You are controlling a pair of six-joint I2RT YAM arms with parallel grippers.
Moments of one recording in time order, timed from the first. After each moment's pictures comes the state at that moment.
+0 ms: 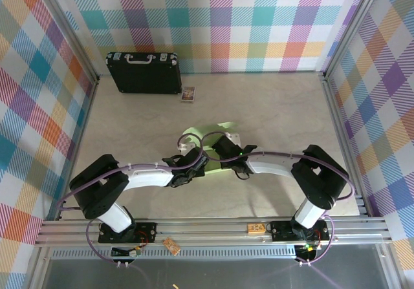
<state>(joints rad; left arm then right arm) -0.90 1.58 0.70 -0.14 -0.30 -0.92 0.89 1.67 0.89 -0.33 0.38 0.66</state>
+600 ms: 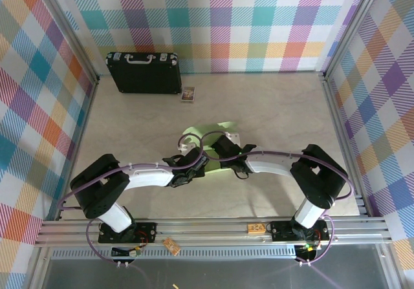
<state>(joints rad) -0.90 1.58 0.71 -0.14 -0.30 -0.92 0.89 1.67 0.90 -0.34 0.38 0.67</state>
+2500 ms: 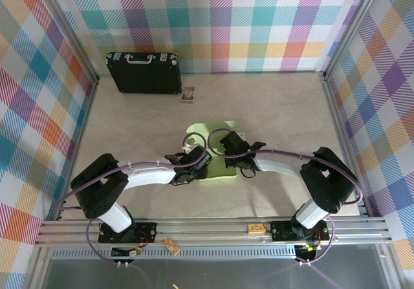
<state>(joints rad) -0.91 1.57 0.77 -0.29 -0.24 -0.84 0.81 1.59 0.86 -0.36 0.26 0.60</state>
